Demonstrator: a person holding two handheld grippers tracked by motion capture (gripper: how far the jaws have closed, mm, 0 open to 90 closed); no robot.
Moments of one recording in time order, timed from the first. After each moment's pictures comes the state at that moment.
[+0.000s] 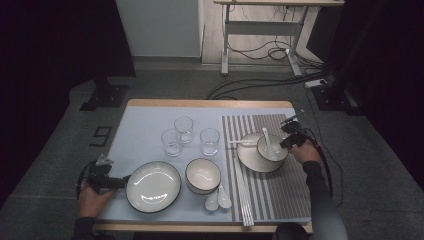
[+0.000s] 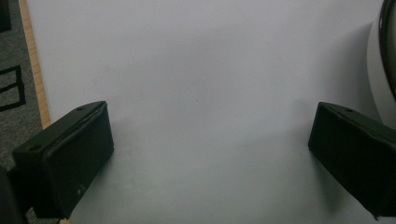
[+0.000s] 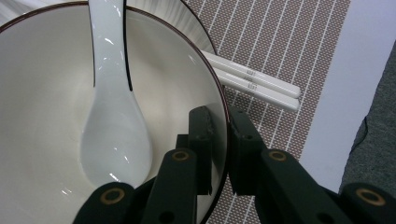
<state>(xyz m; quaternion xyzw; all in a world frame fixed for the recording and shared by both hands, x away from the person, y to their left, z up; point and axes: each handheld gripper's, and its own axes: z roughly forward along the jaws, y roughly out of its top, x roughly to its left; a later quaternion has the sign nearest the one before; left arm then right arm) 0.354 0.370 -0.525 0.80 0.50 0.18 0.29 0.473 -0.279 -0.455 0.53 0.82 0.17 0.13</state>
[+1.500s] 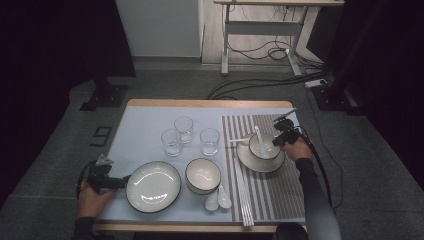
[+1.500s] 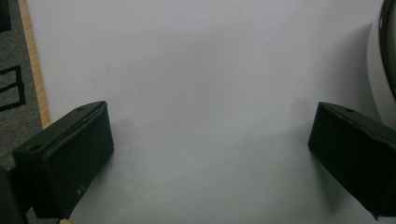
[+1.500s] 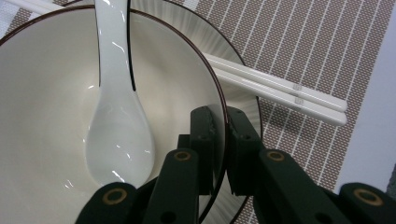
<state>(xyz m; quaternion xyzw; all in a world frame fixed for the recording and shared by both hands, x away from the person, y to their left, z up) 0.354 0.370 -0.525 0.80 0.50 0.18 0.29 0.483 -0.257 -0.454 0.53 0.82 0.19 0.12</state>
